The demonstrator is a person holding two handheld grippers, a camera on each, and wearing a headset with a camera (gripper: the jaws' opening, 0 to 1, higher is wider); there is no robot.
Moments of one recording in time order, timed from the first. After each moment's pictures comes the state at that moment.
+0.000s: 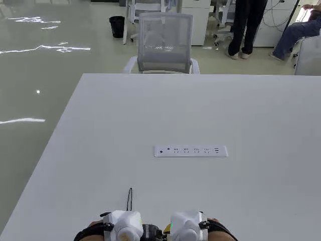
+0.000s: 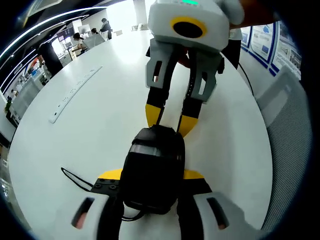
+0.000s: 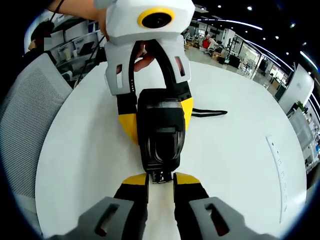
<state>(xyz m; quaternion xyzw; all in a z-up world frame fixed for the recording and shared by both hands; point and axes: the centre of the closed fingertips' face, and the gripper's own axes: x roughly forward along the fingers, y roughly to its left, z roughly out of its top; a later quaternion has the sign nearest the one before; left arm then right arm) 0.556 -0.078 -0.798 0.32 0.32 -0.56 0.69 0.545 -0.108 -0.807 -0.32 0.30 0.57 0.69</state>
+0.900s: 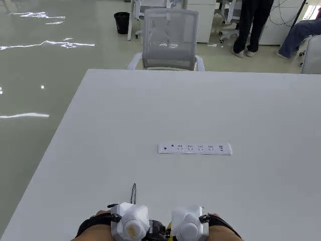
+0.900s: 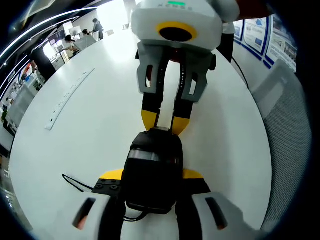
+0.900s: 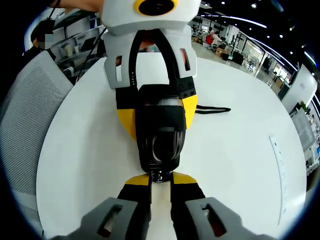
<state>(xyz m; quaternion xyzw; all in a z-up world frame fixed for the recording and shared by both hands) 0.554 -0.078 -0.799 0.35 0.32 -0.58 0.66 0.546 -0.109 -0.817 -0.33 0.32 0.57 0.68</state>
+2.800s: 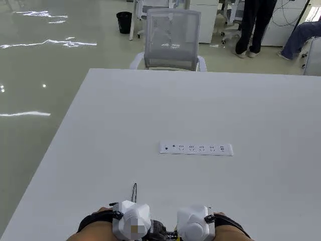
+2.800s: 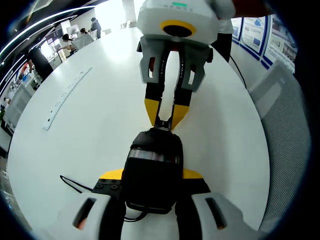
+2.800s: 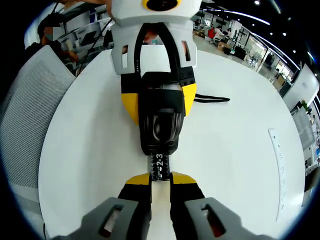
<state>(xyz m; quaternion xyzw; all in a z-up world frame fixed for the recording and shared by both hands) 0.554 -0.078 -0.799 0.35 0.33 -0.59 0.65 0.541 -0.132 -0.814 -0.35 0.34 0.56 0.66</state>
